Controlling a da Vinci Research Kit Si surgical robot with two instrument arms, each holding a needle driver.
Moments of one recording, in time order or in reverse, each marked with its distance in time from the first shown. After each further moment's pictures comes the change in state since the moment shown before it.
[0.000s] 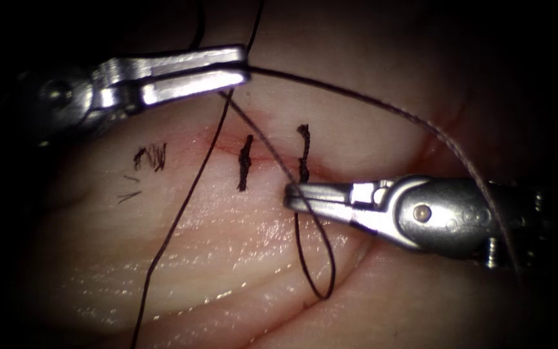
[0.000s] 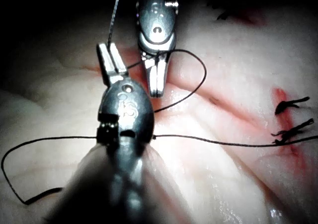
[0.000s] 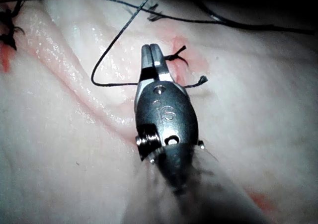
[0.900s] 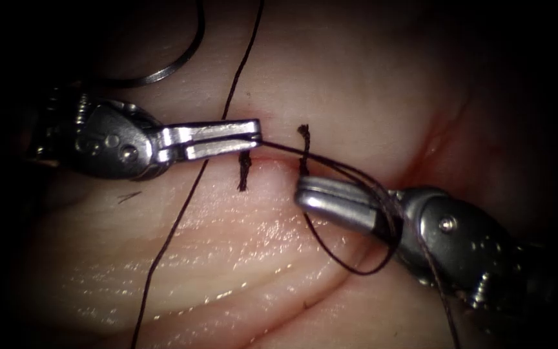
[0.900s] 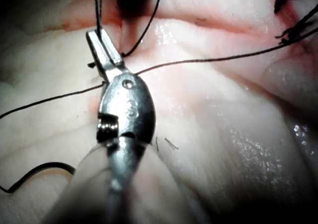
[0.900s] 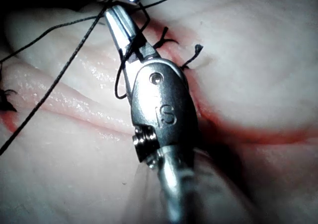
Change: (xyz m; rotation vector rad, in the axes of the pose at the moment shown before) right arm 0.002 0.000 -0.001 -0.168 0.405 0.291; left arm -0.011 0.005 0.001 -0.130 0.170 0.082
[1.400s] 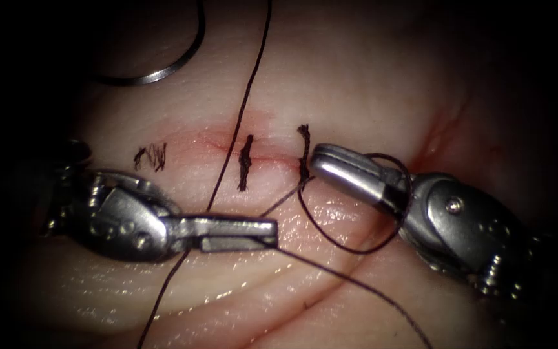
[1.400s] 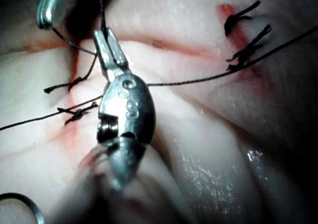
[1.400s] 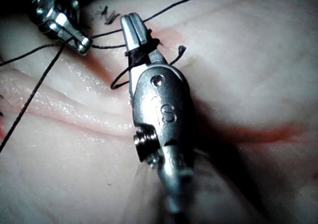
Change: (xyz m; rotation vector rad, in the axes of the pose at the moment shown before) right arm 0.000 0.001 -0.001 -0.179 -0.126 0.003; left arm 0.001 0.005 0.002 -0.149 -0.024 0.003
